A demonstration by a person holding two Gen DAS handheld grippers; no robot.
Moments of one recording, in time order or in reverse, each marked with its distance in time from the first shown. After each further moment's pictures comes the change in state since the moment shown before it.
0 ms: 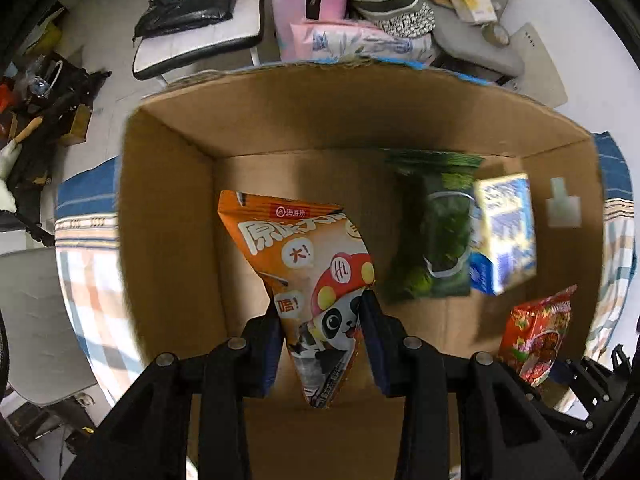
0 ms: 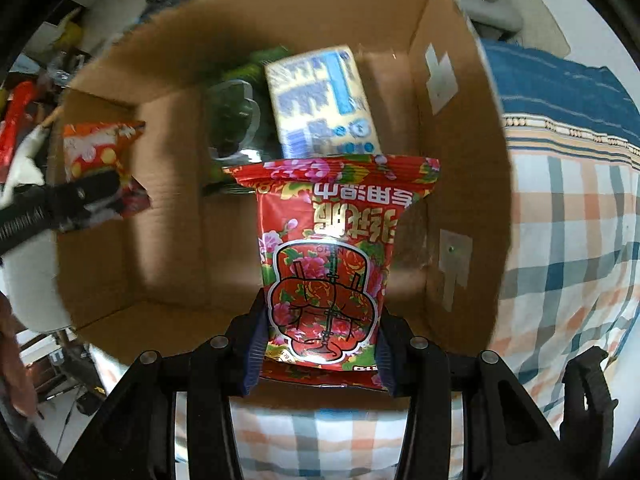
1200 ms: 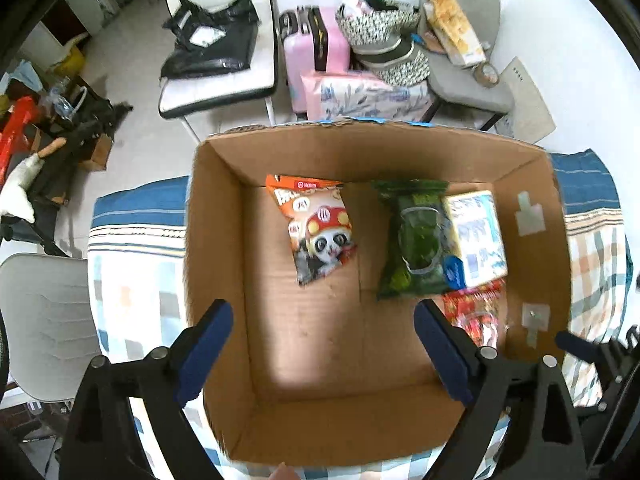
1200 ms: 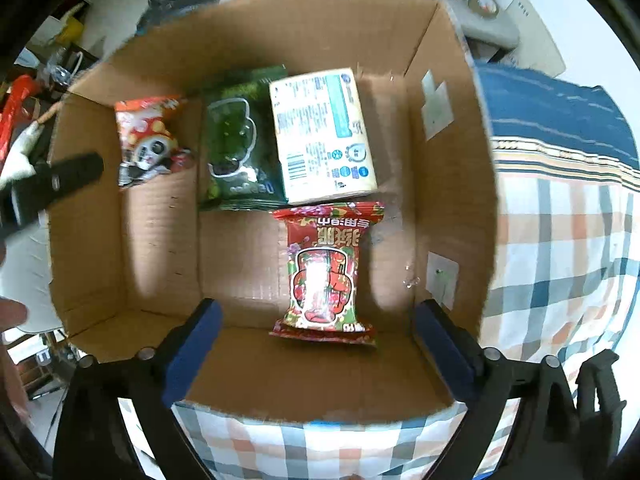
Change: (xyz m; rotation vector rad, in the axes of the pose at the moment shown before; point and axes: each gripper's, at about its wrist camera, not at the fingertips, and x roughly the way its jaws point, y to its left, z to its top) left arm -0.068 -0.006 -0.057 -0.002 -0.228 0.038; right arm -0.043 0.018 0.004 -0.046 -0.121 -0.042
